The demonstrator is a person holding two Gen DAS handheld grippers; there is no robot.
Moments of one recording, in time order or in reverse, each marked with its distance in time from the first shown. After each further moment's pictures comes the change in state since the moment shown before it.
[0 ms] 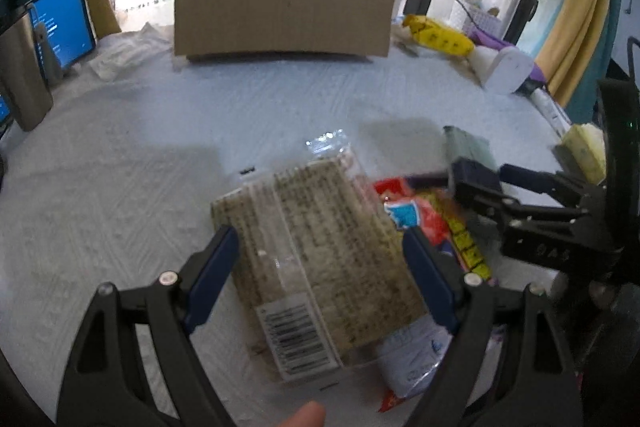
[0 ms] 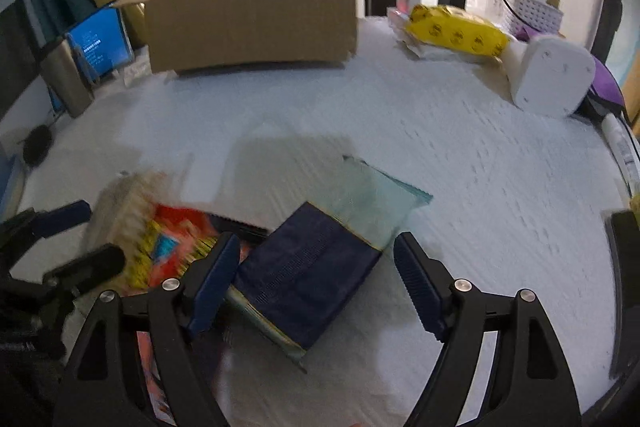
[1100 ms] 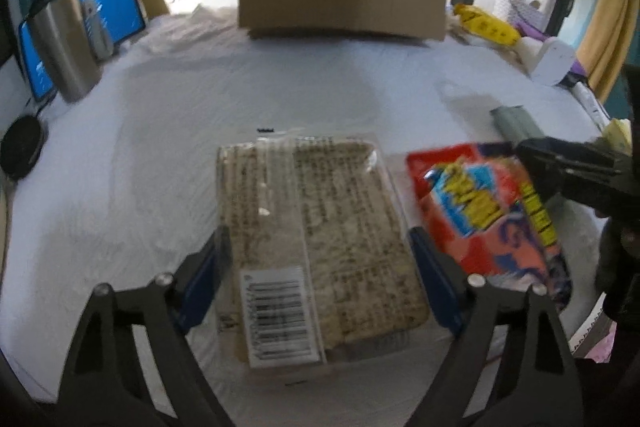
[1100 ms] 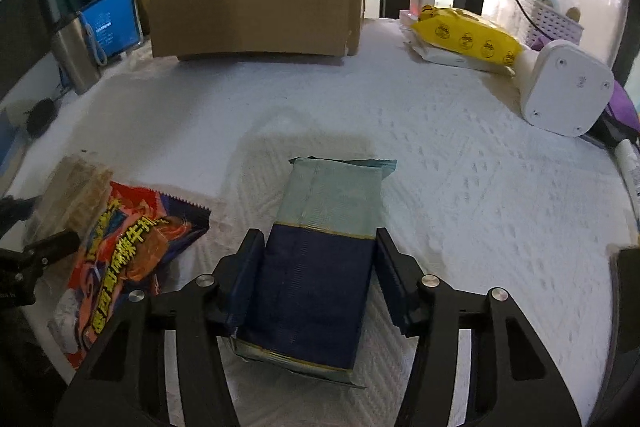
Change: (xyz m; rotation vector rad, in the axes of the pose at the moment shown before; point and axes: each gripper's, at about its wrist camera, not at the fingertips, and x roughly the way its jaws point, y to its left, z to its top) left arm -0.003 0.027 -0.022 -0.027 0.003 0.143; right arm 0.012 -0.017 0.012 -0.101 -0.030 0.074
